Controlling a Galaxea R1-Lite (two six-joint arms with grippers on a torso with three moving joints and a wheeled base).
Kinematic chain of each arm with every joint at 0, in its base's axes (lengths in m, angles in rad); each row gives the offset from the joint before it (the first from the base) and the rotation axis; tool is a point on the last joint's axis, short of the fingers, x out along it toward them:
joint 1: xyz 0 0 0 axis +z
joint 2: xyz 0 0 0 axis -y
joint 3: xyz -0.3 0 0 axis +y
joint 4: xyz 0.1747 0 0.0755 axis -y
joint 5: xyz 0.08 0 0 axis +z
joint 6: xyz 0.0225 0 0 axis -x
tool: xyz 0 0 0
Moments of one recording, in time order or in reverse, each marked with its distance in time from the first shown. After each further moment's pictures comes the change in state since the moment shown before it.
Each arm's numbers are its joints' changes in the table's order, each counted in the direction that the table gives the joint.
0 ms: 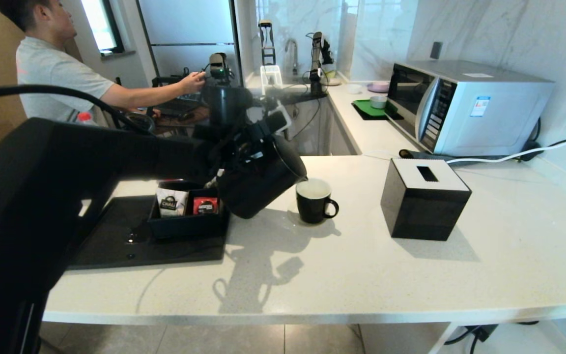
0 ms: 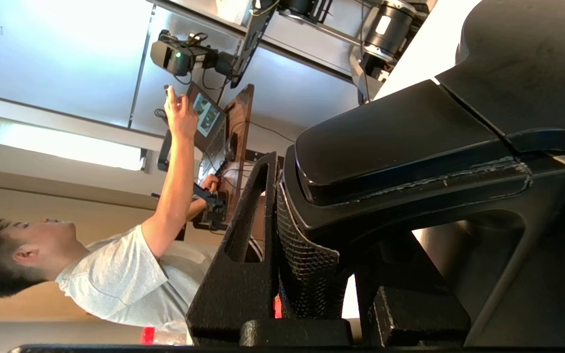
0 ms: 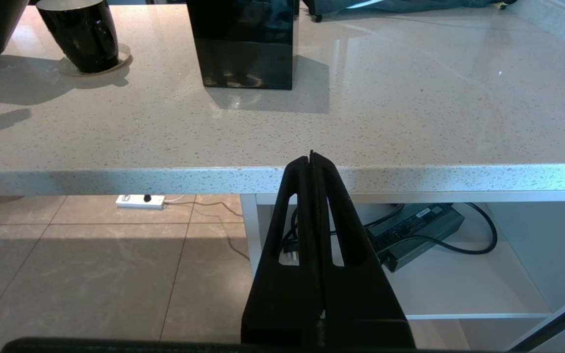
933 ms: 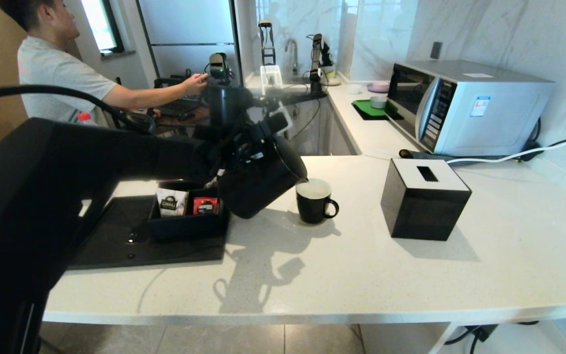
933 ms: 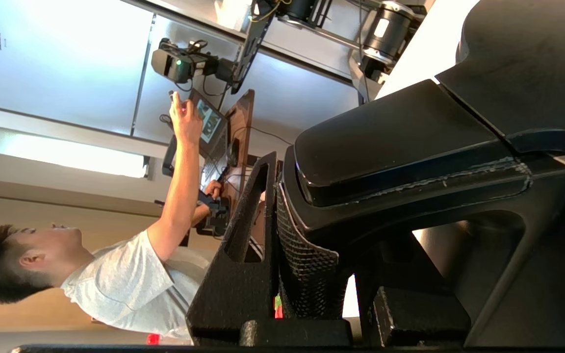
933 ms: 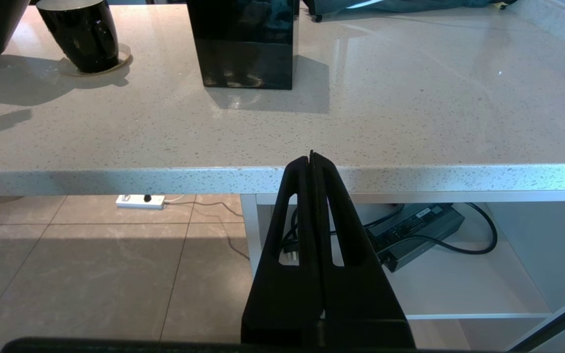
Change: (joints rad) left arm -0.001 0.000 0.002 0.002 -0.013 -0.023; right arm 0.000 0.000 0.000 0.000 0.000 0.000
